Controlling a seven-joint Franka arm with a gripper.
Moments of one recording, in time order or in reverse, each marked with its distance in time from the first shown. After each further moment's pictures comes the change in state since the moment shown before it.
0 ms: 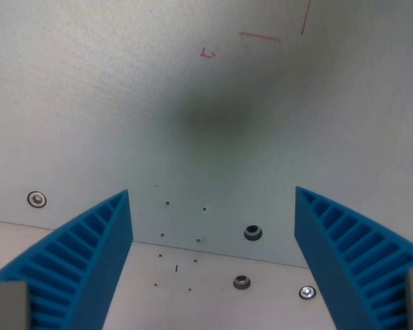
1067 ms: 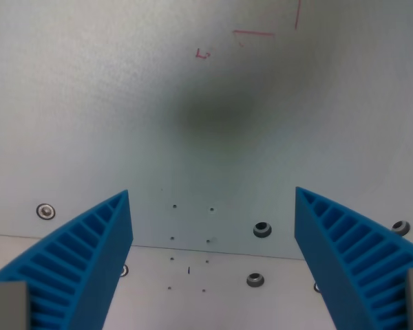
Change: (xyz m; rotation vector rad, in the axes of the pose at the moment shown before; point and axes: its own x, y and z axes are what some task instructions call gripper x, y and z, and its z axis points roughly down) arm 0.000 0.000 0.000 0.000 0.000 0.089
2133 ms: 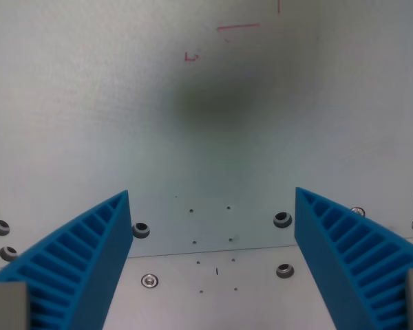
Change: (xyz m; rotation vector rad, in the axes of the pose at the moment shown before) arm 0.000 0.000 0.000 0.001 0.000 0.182
